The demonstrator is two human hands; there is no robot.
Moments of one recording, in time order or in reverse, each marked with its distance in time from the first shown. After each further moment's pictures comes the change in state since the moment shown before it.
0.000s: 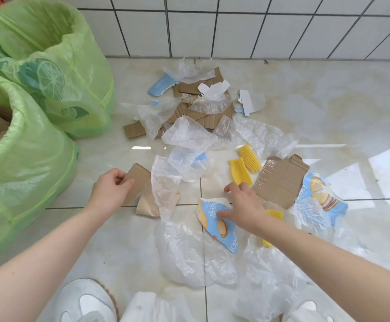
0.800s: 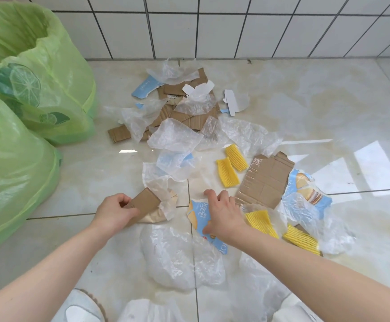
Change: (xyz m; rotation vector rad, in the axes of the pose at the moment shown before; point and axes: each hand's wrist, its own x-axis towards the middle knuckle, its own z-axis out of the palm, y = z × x) left_hand -0.026 -0.004 0.028 0.028 -0.217 -0.184; right_hand -0.011 -0.015 0.021 -0.160 -0.020 -0.012
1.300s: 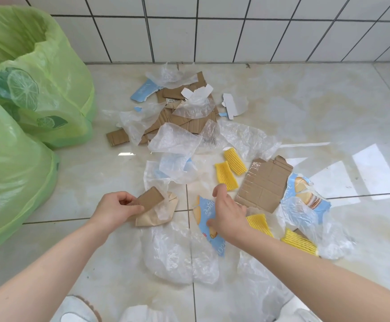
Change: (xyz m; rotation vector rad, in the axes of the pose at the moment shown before) left_hand 0.000 0.020 -0.003 -0.120 -0.086 -0.018; right_hand 0.002 0.005 -0.014 0.230 0.095 0.073
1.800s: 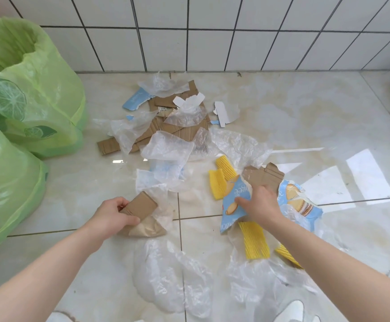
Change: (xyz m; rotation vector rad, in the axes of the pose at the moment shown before) left_hand 0.006 0.011 0.008 0.066 -0.078 -0.008; right_hand 0.029 0.071 -0.056 0.047 0.158 0.314
